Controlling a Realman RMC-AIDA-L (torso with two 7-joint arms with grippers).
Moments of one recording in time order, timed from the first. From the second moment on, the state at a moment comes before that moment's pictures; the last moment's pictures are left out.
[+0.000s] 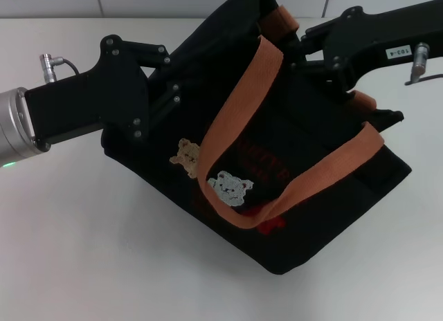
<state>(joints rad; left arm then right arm) -0.54 -2.07 0.63 0.51 1.69 1.88 -0.61 0.57 2.08 -1.10 -1.46 -2.01 -1.61 2.11</state>
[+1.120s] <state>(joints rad) -0.55 -2.07 0.63 0.52 1.69 1.89 -0.61 0.54 2.08 -1.13 -1.58 -2.05 -1.63 2.13</state>
